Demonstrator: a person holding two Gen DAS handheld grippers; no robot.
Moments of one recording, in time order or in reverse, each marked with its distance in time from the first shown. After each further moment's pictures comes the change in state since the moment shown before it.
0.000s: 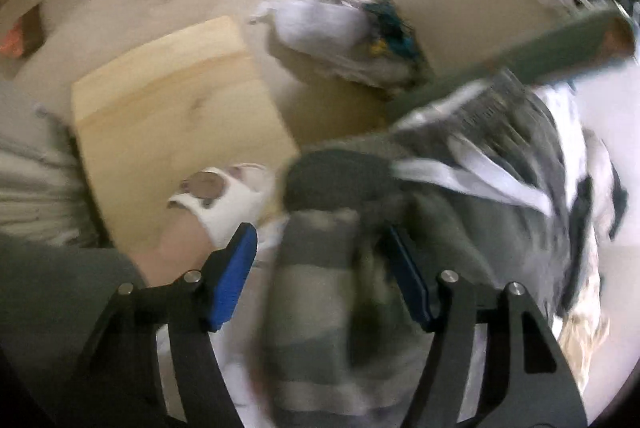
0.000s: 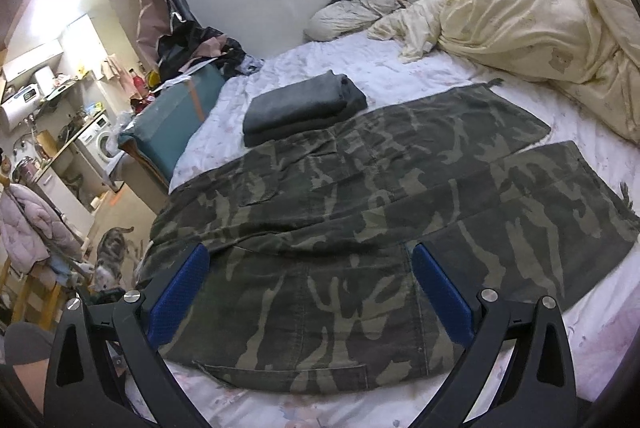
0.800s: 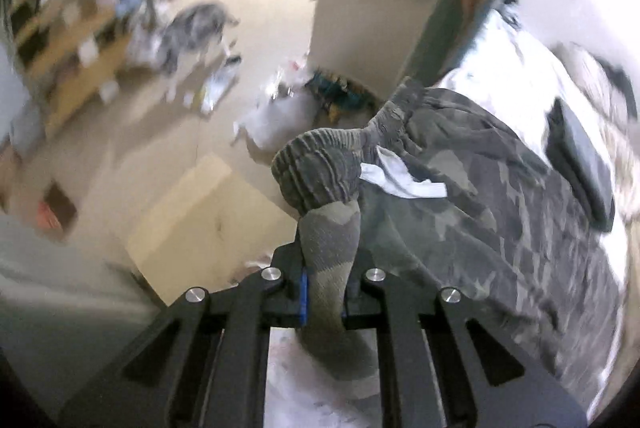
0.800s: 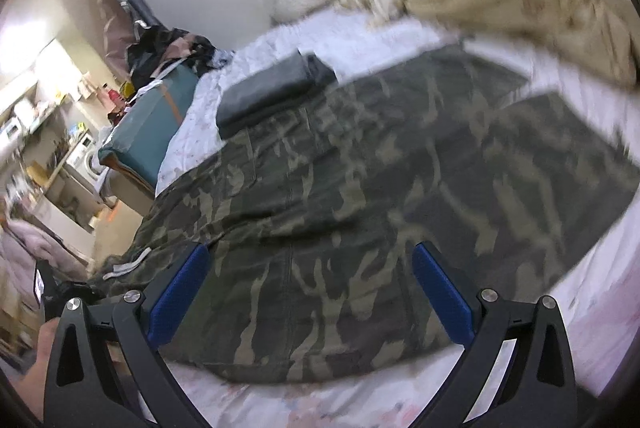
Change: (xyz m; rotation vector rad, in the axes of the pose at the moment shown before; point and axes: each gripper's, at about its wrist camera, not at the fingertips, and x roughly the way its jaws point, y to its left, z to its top) left arm -0.118 -0.110 -0.018 0.464 -0.276 0.176; right arm 0.012 -0.037 -0.008 0.184 0.096 -0.009
